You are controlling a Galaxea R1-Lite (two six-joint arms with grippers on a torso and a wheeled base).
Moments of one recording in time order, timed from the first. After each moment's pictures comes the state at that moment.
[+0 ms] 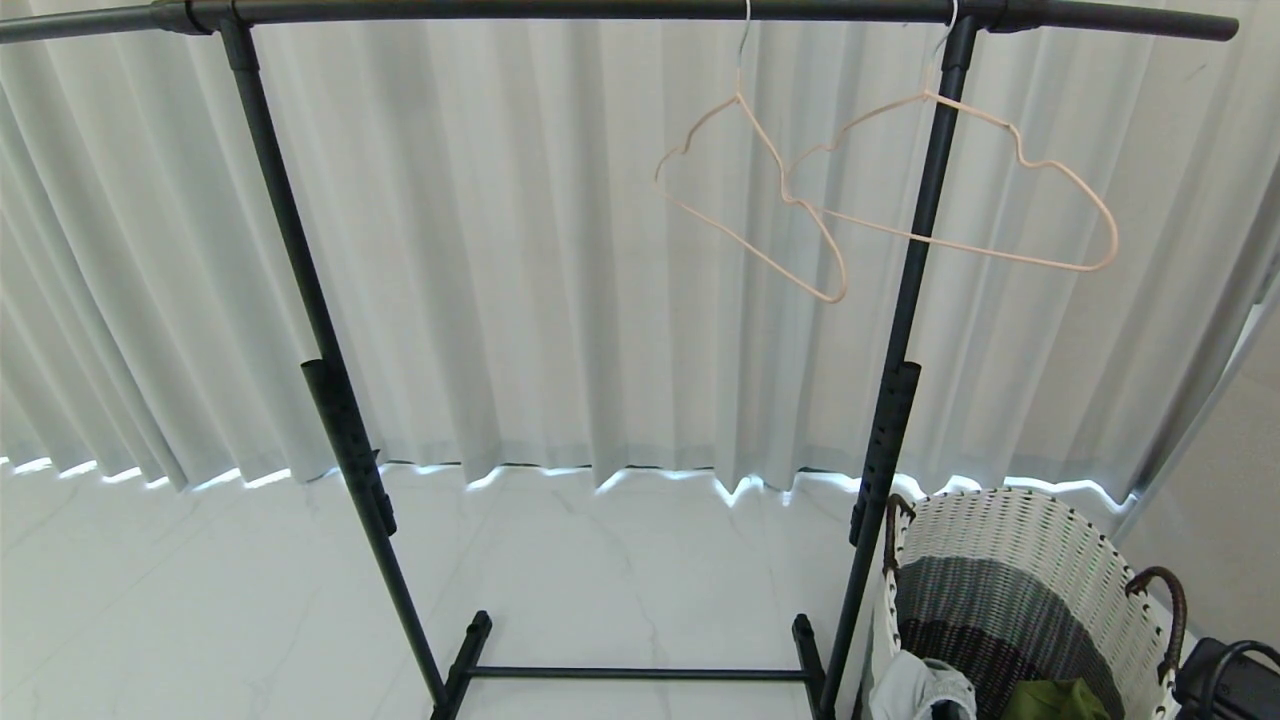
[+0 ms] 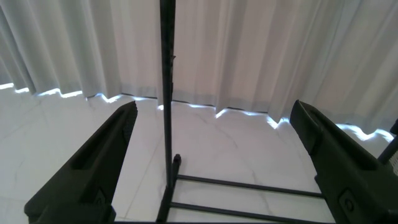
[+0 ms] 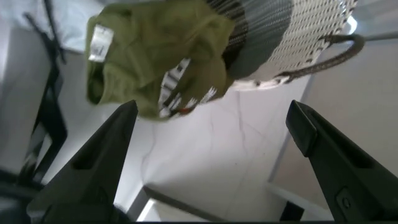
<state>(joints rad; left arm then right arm) 0.00 0.00 0.00 -0.01 0.05 -0.02 -0.04 1.20 -0.11 -0.21 0.04 -0.72</state>
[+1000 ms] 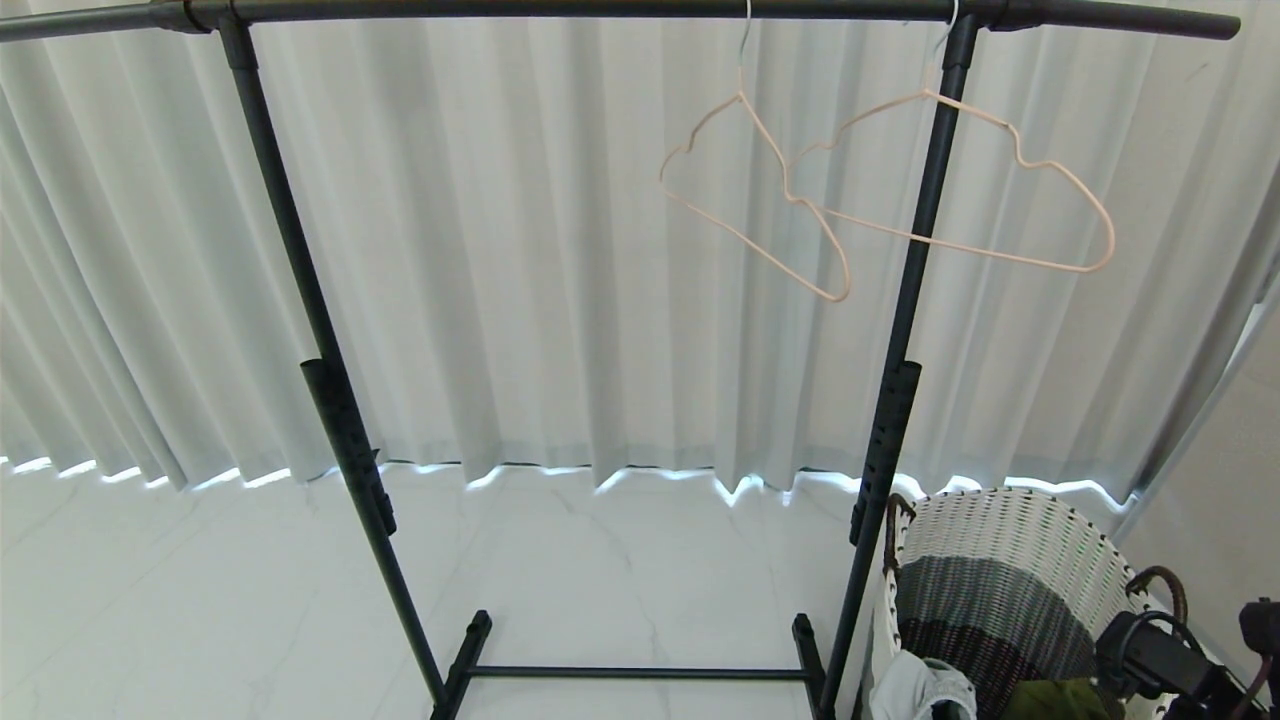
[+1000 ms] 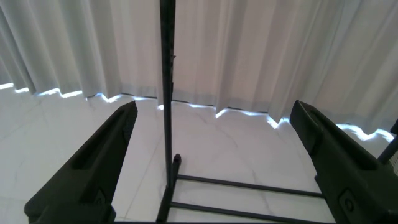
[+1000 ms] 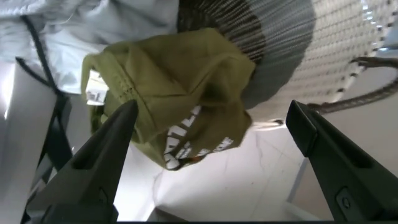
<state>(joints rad) 0.00 0.00 0.00 -0.01 0.05 -0.02 0.02 1.63 0.00 -0.74 0.06 -0.63</state>
